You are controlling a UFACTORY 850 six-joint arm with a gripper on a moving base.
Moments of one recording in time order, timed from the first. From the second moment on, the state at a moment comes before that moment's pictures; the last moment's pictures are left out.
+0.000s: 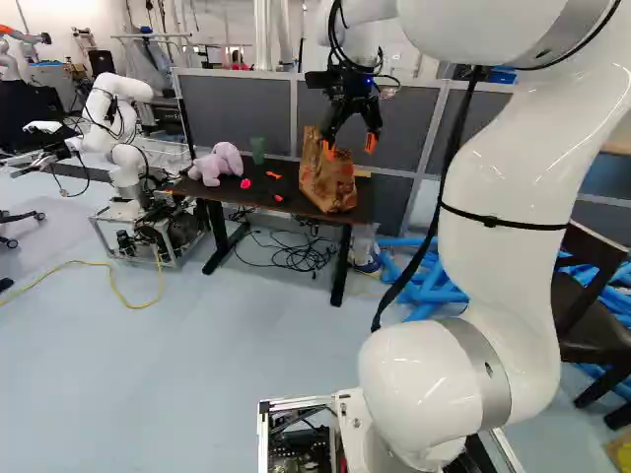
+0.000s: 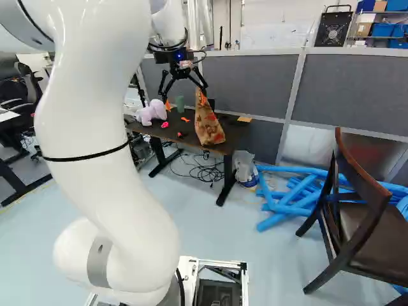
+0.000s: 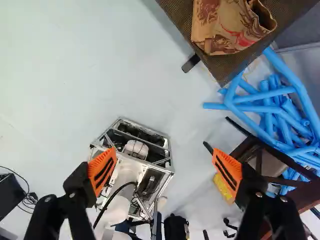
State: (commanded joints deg) arm 0.7 -13.5 -87.1 -2.1 -73.3 -22.8
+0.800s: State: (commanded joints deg) arm 0.7 -11.4 -81.3 -1.9 -64.6 -21.2
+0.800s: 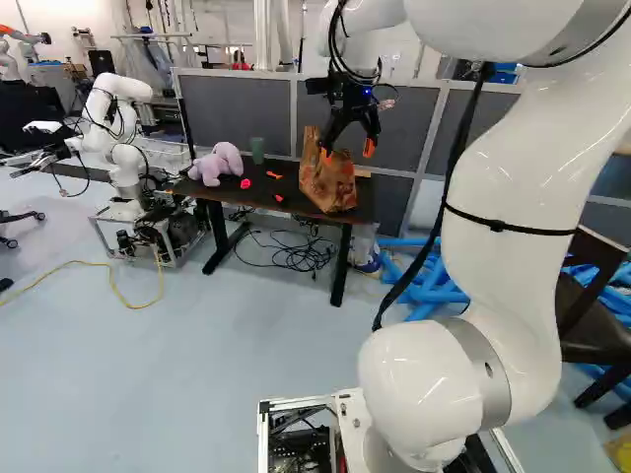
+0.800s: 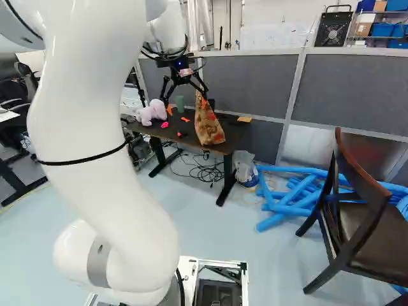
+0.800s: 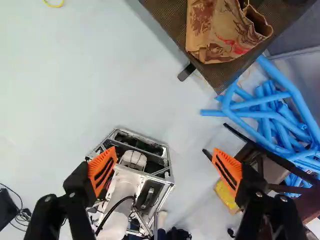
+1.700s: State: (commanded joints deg) arm 0.5 -6.2 -66.6 -1.5 -42.5 -17.1
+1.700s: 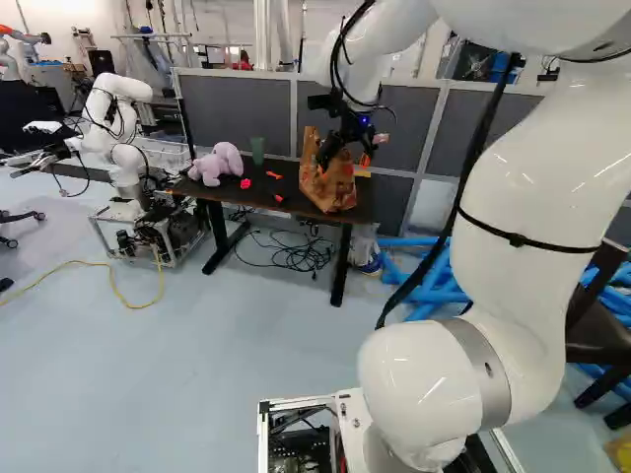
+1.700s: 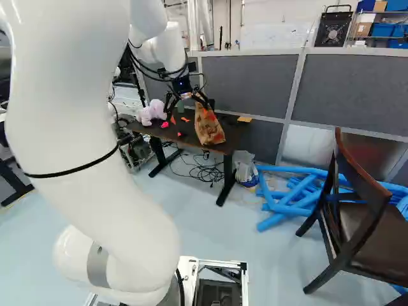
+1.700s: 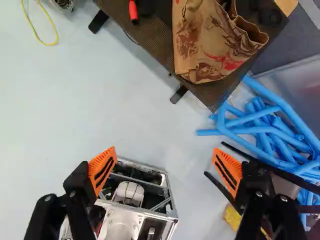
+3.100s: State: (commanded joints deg) arm 0.2 6.6 -31.1 -0.7 10.8 -7.2
